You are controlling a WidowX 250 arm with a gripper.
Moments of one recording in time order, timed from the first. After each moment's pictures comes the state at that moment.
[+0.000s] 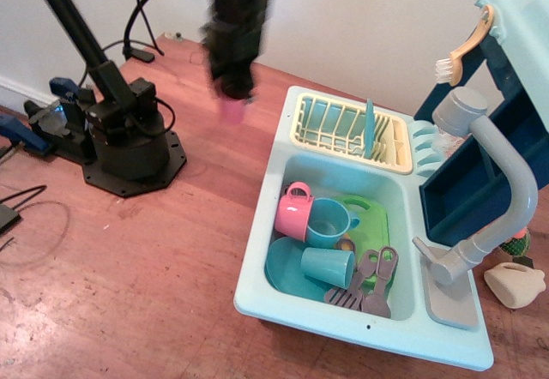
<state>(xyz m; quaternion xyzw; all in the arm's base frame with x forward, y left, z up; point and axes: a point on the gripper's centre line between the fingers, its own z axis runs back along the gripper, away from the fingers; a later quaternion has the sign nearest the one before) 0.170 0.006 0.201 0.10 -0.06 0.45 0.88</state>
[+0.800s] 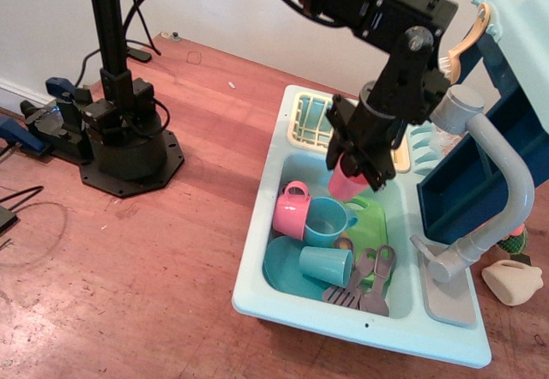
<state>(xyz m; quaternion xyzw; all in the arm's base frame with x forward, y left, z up) 0.313 -0.043 0.178 0.08 -0.04 0.37 0.93</state>
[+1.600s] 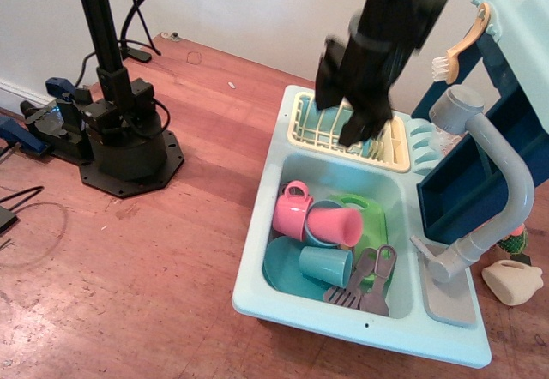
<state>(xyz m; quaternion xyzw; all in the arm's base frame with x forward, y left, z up) 0.291 -0.023 0.249 0.11 -0.09 0.37 0.92</state>
